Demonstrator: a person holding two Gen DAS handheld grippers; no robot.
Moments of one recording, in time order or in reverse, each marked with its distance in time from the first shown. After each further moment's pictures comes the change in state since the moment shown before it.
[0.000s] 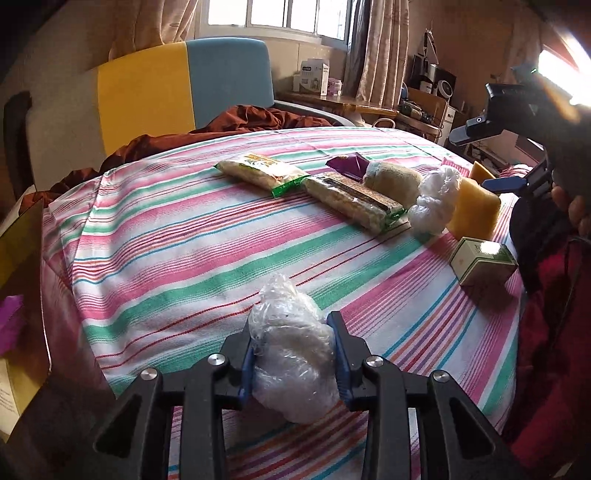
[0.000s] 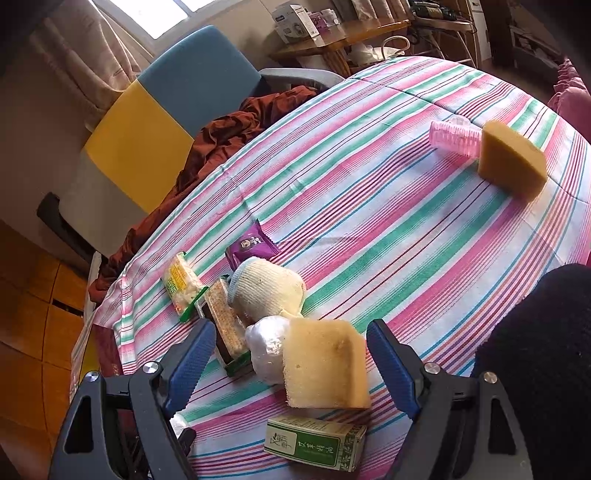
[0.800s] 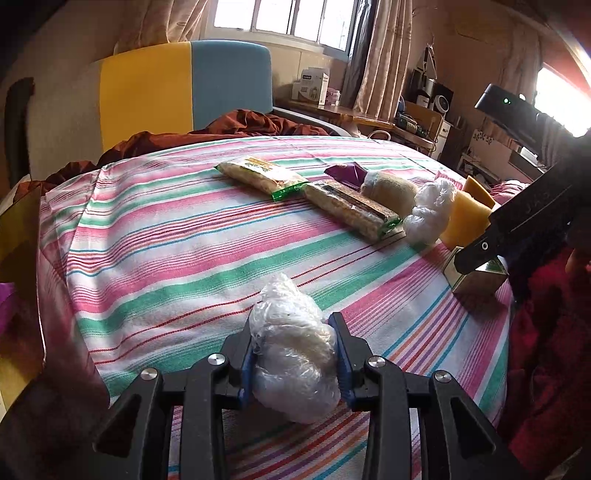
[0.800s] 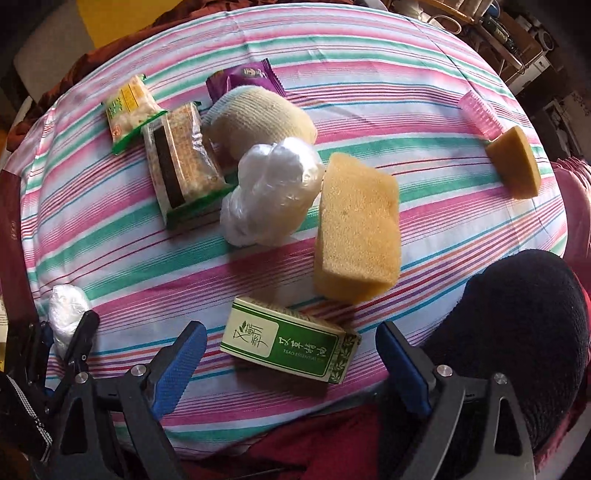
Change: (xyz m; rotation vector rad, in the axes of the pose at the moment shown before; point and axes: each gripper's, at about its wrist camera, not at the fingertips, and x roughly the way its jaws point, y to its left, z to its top) left arm -0.001 0.006 -0.004 -0.040 -0.031 -0.050; right arm 0.055 0.048 -0.056 -0.308 0.426 -0.448
